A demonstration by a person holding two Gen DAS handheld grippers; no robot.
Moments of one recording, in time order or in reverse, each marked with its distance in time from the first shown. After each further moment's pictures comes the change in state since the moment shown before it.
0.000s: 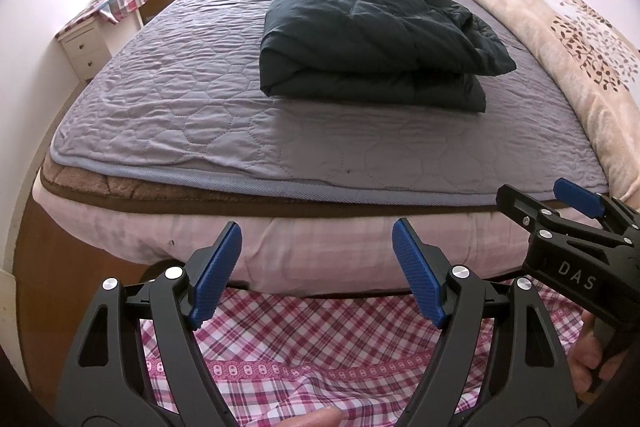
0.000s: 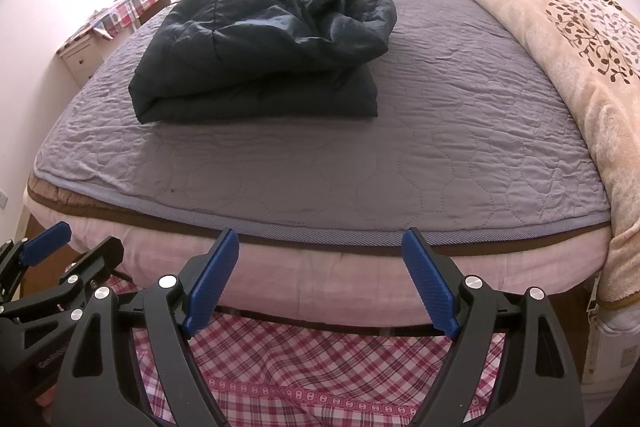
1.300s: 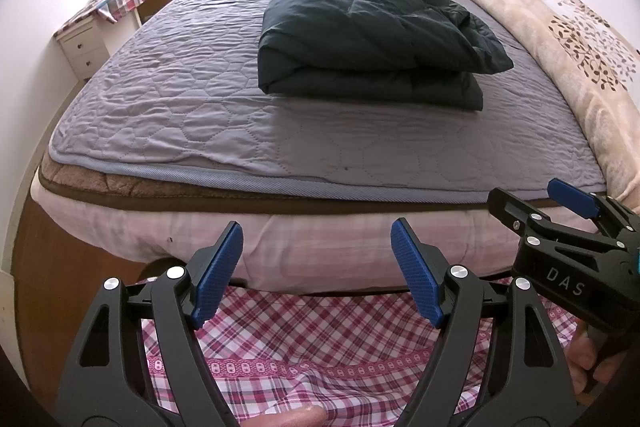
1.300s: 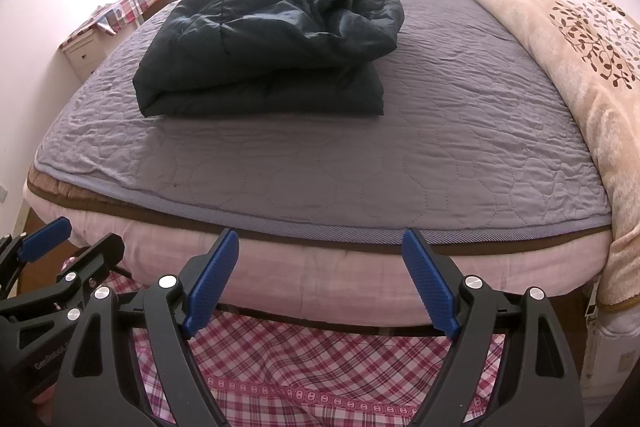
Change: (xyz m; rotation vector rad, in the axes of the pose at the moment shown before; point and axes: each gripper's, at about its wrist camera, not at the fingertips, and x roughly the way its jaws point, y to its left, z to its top) left arm -0.001 0.000 -0.004 0.000 0.000 -0.007; right arm 0.002 0.001 -0.002 -0.021 -0.002 0.004
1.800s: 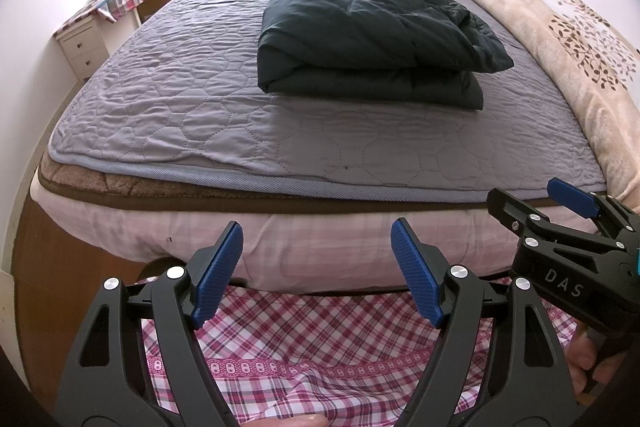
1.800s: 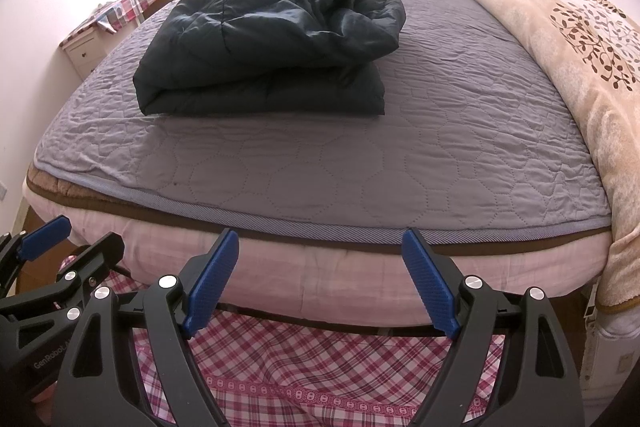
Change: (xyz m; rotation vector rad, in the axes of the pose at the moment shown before) left arm 0.000 0.000 0.000 0.001 0.003 -0.003; right arm 0.001 0.001 0.000 -0.004 0.001 -0.001
